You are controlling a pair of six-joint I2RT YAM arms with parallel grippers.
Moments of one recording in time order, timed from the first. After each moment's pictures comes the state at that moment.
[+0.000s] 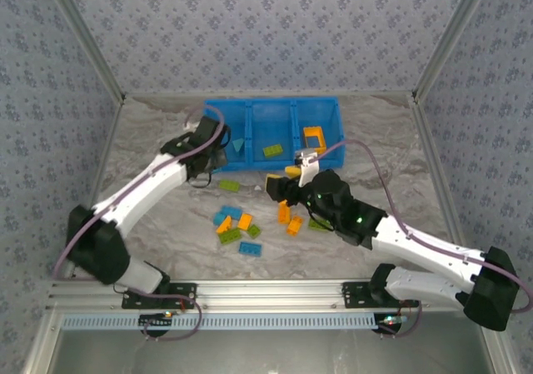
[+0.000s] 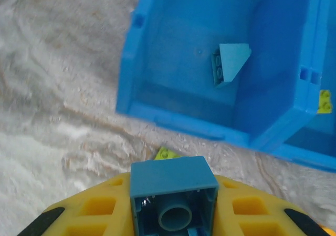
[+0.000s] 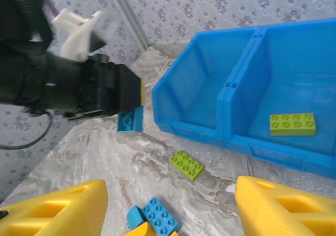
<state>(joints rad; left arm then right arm) -0.56 1.53 1.29 -0.77 -0.34 -0.73 0.93 1.04 0.74 0.05 0.20 0.46</state>
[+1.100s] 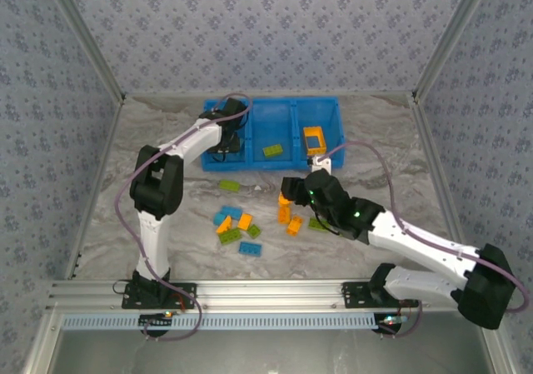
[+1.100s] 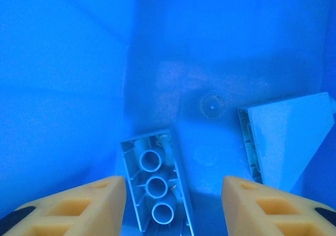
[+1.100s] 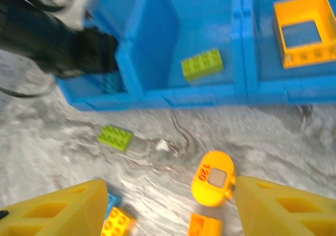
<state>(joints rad) -0.46 2.10 1.71 -0.82 -0.35 -0.51 0.89 1.09 0.75 -0.25 0.35 0.71</state>
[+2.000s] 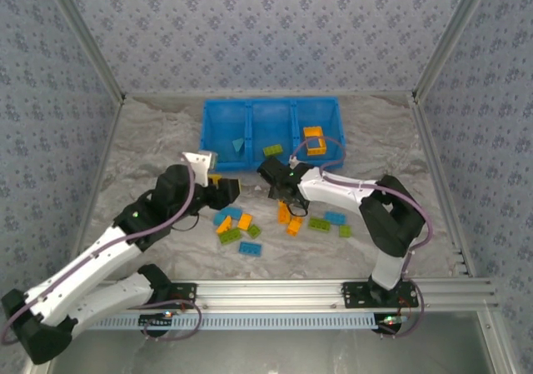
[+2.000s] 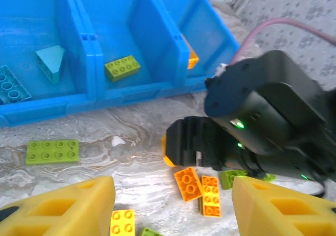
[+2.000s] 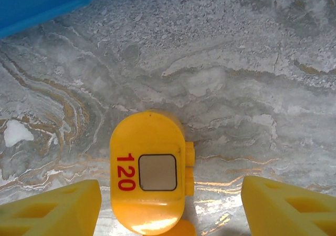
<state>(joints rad) -0.77 0.80 0.80 -0.44 -0.04 -0.54 0.84 1.79 1.19 -0.69 0.32 1.08</state>
